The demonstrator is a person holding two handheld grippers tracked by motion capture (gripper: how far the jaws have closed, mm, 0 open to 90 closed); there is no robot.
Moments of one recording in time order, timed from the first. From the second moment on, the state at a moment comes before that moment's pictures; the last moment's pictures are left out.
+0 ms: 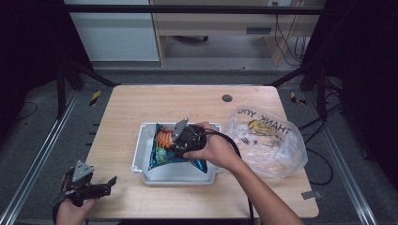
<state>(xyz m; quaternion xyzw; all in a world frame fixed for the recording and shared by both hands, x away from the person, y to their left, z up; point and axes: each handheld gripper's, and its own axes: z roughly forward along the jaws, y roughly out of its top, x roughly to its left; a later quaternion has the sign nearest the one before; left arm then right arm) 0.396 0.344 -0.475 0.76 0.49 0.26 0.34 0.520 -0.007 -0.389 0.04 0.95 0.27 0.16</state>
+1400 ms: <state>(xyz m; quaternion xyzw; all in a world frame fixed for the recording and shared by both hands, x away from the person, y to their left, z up) 0.396 0.346 -0.475 0.75 0.50 0.25 0.35 0.527 0.000 -0.411 0.05 0.96 0.24 0.14</state>
